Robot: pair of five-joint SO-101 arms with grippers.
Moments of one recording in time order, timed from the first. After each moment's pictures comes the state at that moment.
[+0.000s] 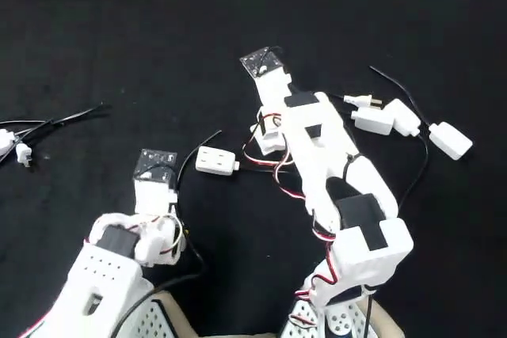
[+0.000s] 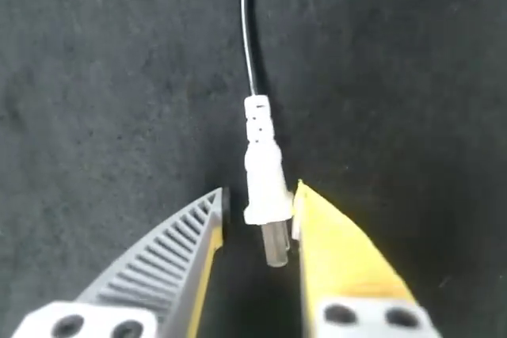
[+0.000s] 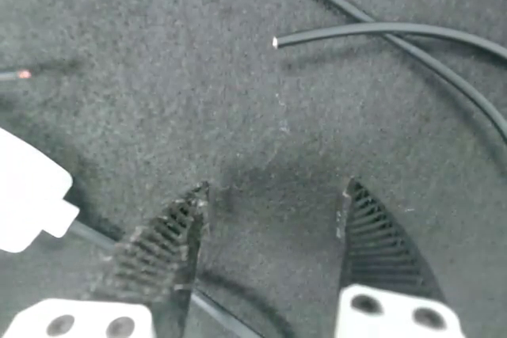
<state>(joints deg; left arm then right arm) 13.1 -66.3 85.7 63.0 9.9 -13.2 10.9 22.5 50.9 13.9</state>
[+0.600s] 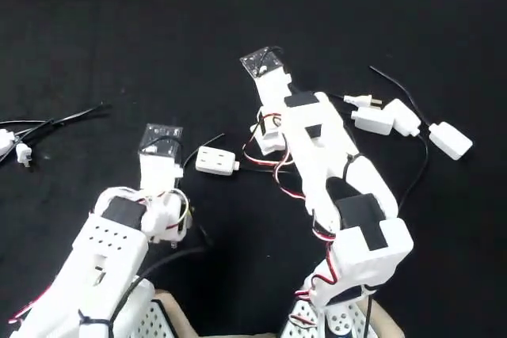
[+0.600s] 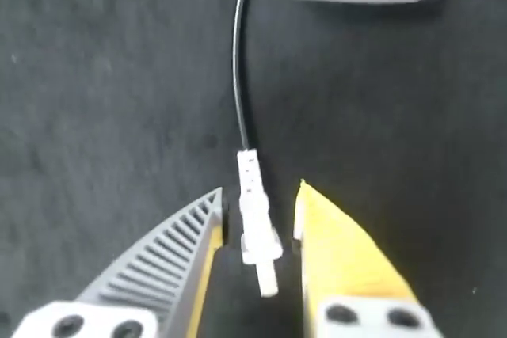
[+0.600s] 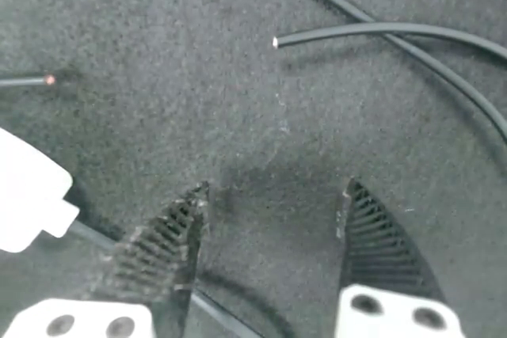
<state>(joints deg) 13.1 -52.4 72.0 59.2 9.9 -13.2 10.9 22.5 50.9 13.9</state>
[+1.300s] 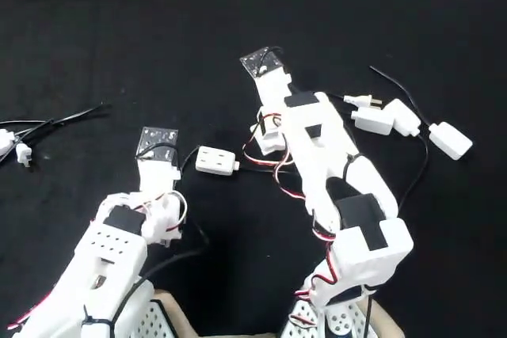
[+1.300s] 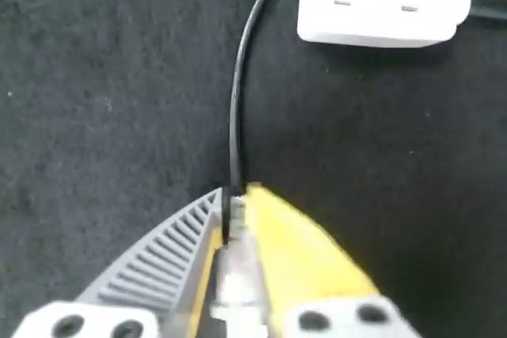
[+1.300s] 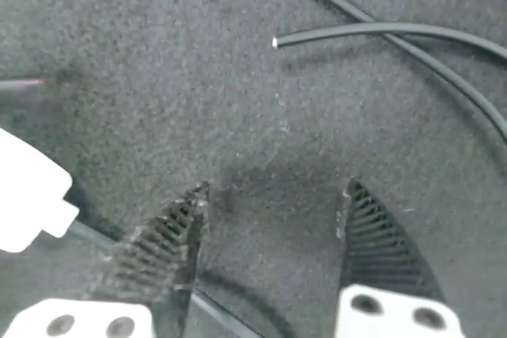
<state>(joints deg) 11.7 -52.4 79.4 45.8 9.9 -13.2 10.9 22.5 50.9 13.9</state>
